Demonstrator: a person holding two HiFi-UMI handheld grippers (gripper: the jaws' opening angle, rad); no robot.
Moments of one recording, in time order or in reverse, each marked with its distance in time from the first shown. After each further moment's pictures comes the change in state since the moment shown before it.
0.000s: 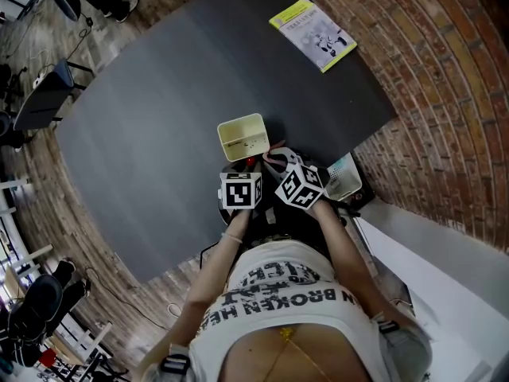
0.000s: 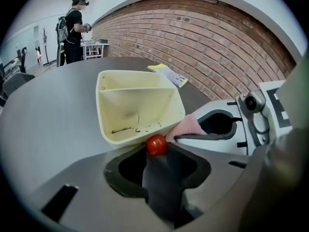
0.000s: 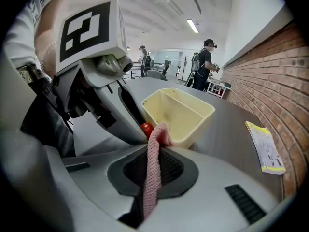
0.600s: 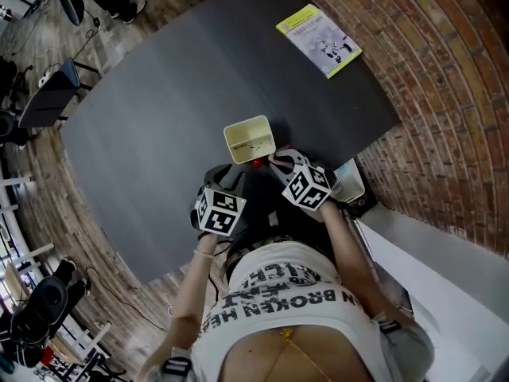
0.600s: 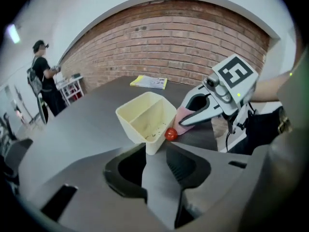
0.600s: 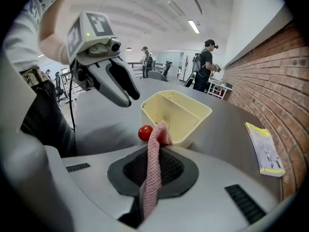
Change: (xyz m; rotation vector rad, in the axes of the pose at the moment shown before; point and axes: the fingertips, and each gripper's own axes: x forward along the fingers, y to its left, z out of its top) left arm -0.059 0.026 0.006 0.481 -0.067 -0.001; right arm -0.006 -0.006 0.003 -0.003 -0.011 0.024
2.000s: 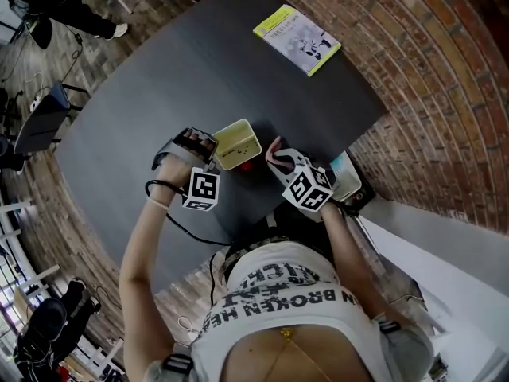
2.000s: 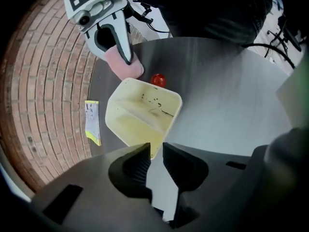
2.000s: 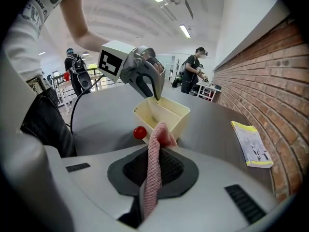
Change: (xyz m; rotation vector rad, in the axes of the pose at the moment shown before) left arm 0.029 0.062 0.029 1.704 0.356 0.012; right arm -0.035 -0.018 -0.003 0.054 -0.041 -0.091
